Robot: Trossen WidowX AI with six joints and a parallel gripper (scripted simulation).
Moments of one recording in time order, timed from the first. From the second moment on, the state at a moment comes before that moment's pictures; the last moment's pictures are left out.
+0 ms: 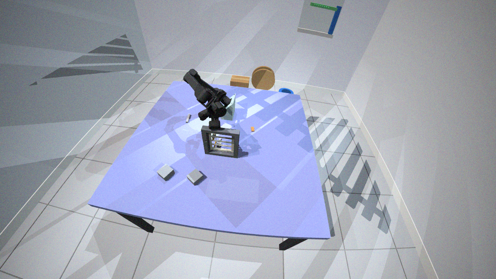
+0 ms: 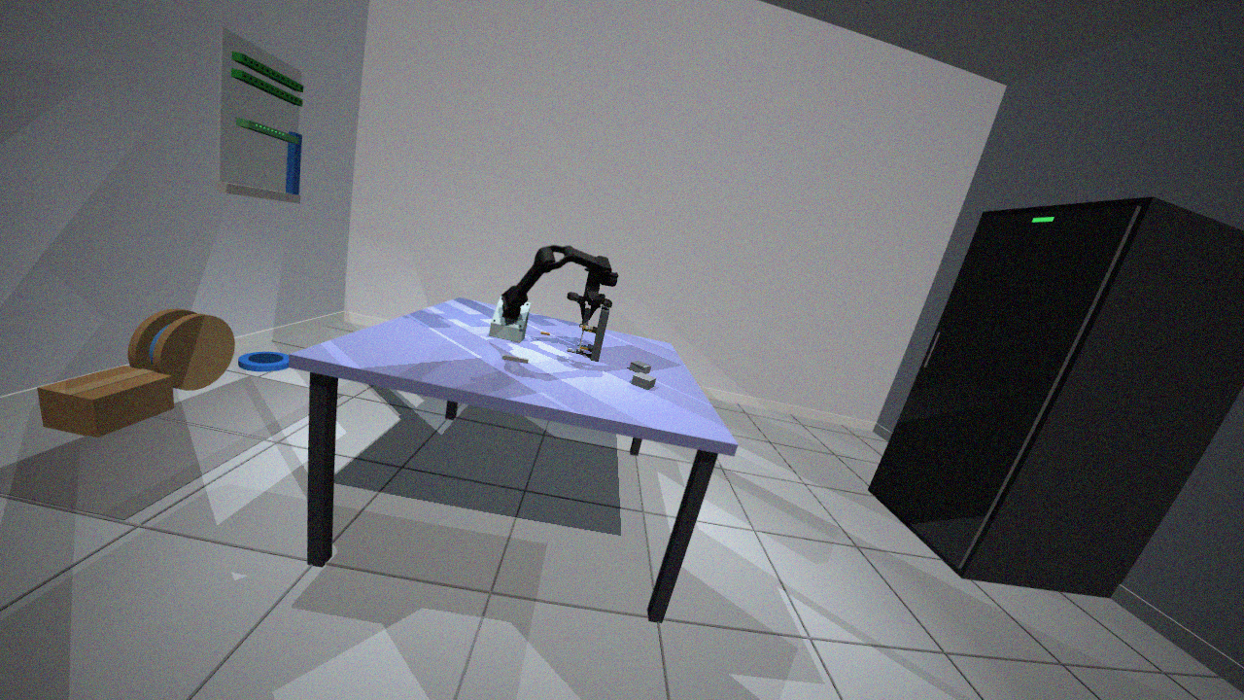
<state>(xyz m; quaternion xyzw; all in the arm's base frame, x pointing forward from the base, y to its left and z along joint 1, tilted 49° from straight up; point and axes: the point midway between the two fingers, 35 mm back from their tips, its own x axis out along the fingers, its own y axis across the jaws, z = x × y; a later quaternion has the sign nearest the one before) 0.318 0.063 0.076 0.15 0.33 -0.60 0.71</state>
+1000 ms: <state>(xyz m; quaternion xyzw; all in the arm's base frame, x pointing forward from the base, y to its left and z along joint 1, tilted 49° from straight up) 0.318 0.062 0.076 0.36 0.14 -0.67 0.63</state>
